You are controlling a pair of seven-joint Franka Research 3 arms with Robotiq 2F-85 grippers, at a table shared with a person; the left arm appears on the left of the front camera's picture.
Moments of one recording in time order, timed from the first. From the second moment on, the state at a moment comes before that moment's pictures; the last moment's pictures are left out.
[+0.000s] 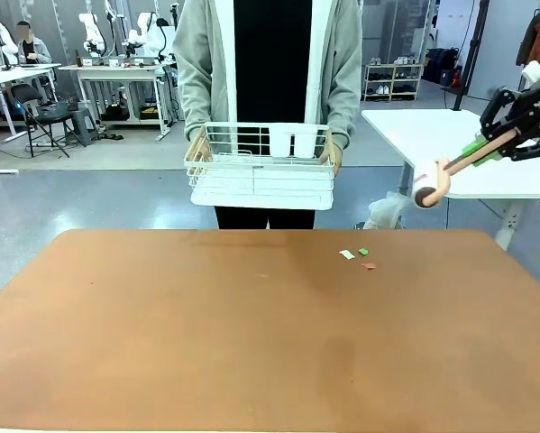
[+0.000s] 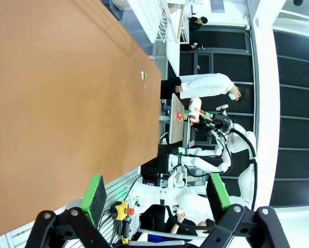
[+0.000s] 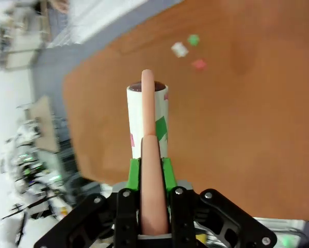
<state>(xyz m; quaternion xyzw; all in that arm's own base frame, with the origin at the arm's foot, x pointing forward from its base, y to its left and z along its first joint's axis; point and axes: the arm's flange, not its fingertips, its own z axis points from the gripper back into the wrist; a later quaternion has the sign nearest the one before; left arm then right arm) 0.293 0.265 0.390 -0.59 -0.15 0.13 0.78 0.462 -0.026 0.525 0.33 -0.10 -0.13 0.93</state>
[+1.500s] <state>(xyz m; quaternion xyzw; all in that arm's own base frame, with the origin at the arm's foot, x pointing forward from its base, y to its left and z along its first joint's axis) 0.293 0.265 0.390 -0.59 -0.15 0.13 0.78 0.573 -0.003 0.449 0.18 -0.04 -0.04 0.98</state>
